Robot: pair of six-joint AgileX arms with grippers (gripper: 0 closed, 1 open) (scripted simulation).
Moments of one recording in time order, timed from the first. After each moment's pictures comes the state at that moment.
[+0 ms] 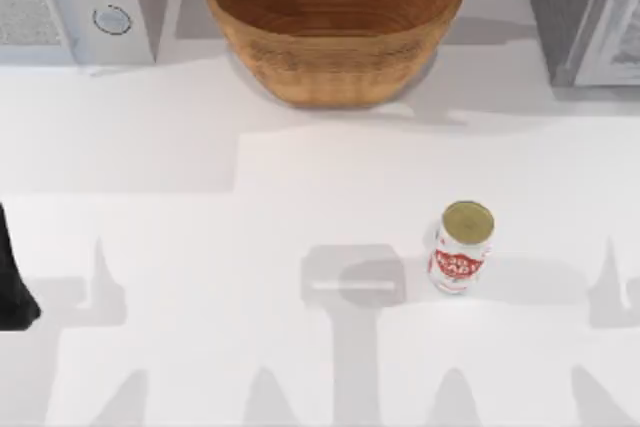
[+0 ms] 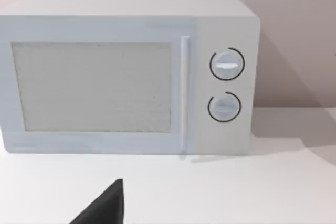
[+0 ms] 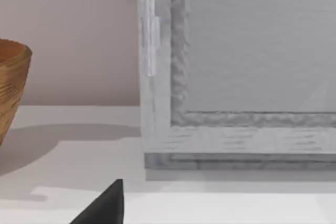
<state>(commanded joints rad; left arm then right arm) 0.00 0.00 0.00 0.00 0.00 0.00 0.00 0.00 0.00 0.00 0.00 0.00</state>
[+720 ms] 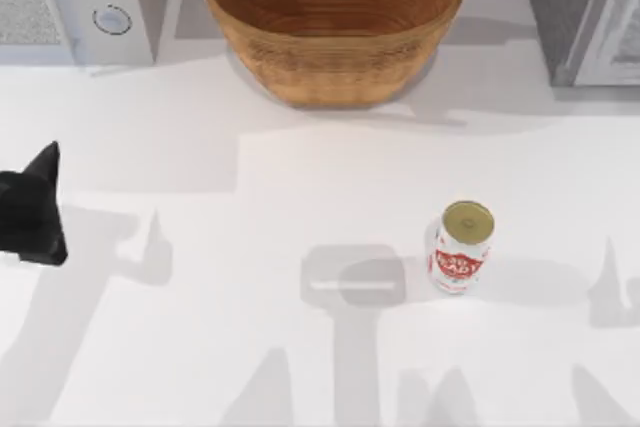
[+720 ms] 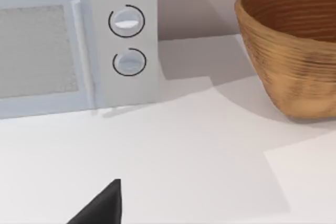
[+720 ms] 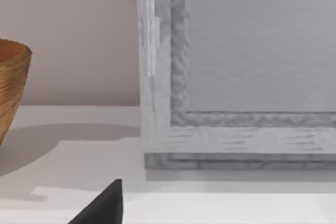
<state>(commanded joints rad) -0.21 0.50 0.50 -0.30 -0.01 -0.01 0.00 0.00 0.00 0.00 0.00 0.00</state>
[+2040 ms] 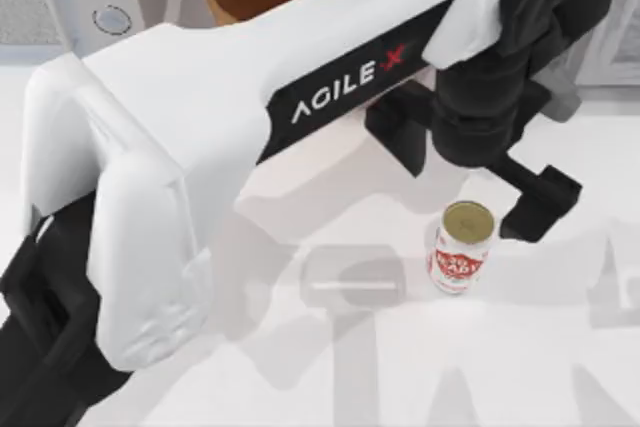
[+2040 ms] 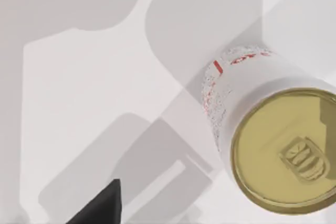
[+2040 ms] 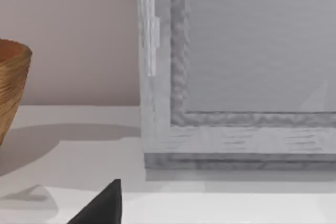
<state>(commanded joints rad) -0.91 2.41 2.37 -1.40 -0.01 -0.11 0.00 0.00 0.00 0.00 0.00 0.00</state>
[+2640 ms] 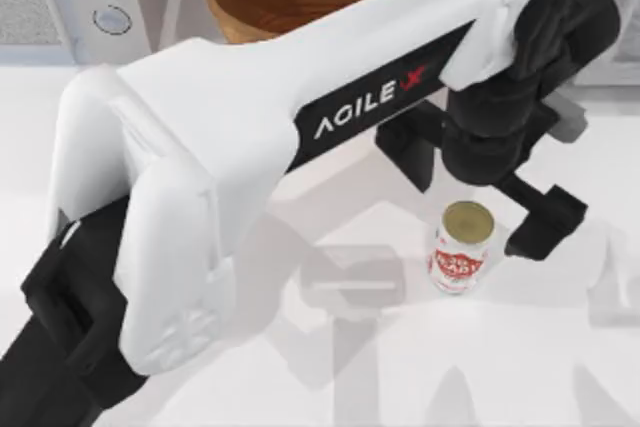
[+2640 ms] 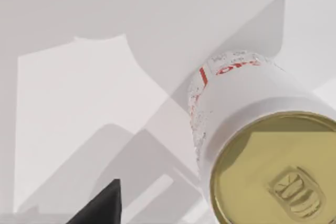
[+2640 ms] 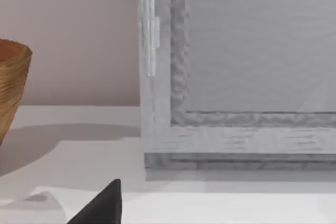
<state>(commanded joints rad) -0.93 2.46 2.37 -1.38 -0.01 -0.11 0.00 0.00 0.00 0.00 0.00 0.00</state>
